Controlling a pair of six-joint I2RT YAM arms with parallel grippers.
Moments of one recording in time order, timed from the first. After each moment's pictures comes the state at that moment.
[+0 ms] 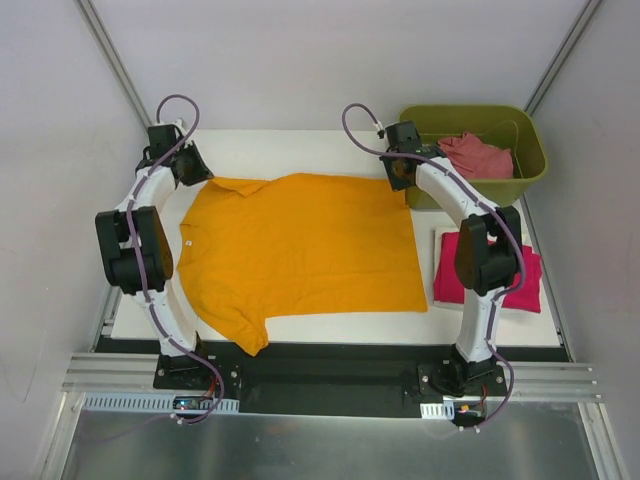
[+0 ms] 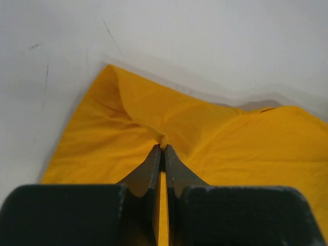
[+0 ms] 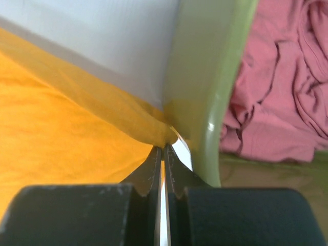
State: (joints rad) left arm 0.16 1.94 1.51 -0.32 0.31 -0.31; right arm 0.36 2.01 1.74 -0.66 0.26 -0.08
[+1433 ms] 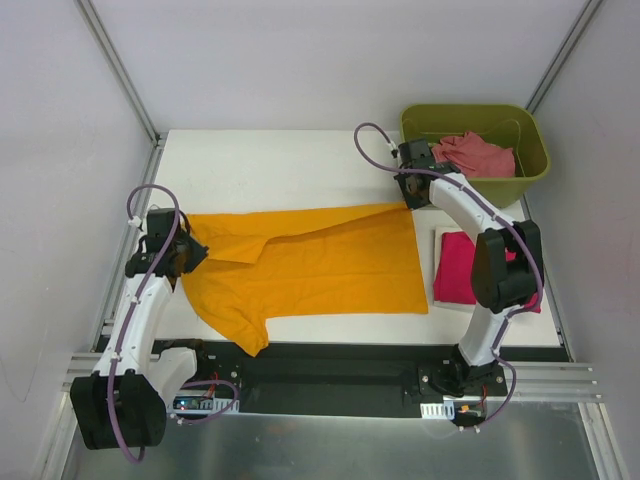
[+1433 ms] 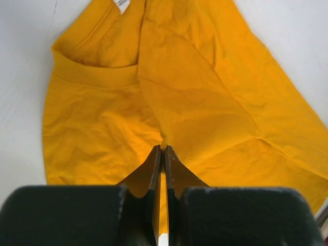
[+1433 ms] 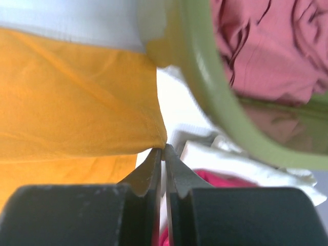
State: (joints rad) left arm 0.07 0.95 0.72 -0.61 -0.04 -0.75; right arm 0.33 1.83 1.49 -0.67 0.31 -0.12
